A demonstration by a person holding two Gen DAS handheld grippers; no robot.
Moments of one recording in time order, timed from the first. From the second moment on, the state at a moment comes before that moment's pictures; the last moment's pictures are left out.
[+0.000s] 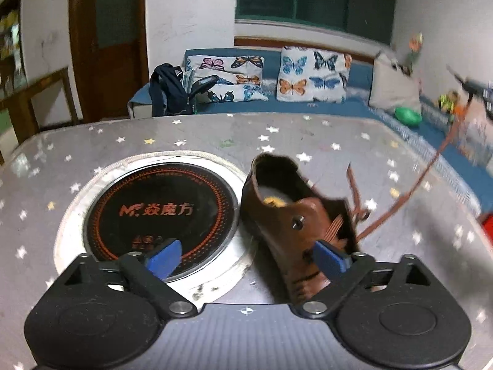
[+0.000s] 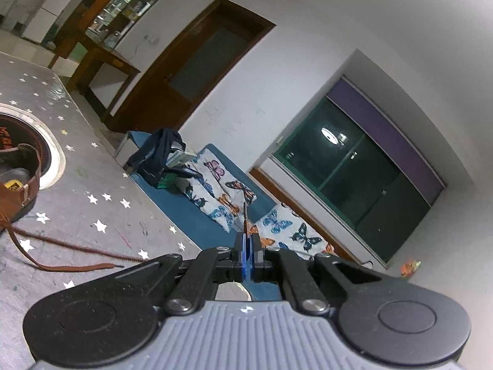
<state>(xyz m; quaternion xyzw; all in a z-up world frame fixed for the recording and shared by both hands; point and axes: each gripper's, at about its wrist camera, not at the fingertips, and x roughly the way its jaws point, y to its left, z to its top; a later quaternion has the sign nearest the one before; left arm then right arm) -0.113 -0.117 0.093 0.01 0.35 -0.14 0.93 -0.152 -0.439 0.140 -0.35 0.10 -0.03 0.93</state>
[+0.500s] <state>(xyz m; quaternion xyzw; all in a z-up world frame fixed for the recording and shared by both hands) -0.107 -0.150 0.097 -0.04 0.34 -0.15 0.93 -0.167 -0.387 0.129 -0.37 0.09 0.07 0.92</state>
